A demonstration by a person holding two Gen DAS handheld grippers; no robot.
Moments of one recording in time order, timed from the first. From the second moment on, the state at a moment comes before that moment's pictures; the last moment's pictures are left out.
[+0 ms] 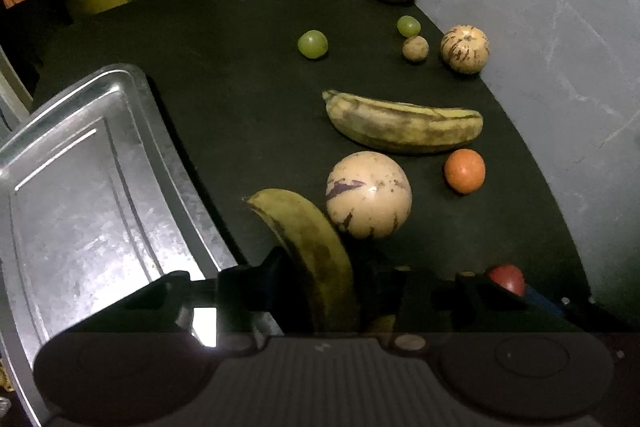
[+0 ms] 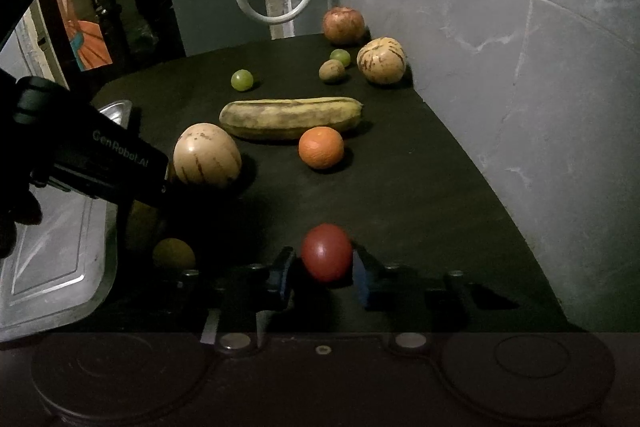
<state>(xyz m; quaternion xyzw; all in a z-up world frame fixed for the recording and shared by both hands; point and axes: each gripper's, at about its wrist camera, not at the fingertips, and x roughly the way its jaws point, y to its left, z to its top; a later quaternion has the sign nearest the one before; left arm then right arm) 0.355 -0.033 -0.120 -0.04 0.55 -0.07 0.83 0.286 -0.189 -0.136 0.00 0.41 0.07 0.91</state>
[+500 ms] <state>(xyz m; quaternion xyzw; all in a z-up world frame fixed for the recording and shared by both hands) 0.352 -0.040 -0.119 -0.02 0.54 -0.06 0.84 0.285 -0.188 -0.135 0.00 0.40 0.08 0.91</state>
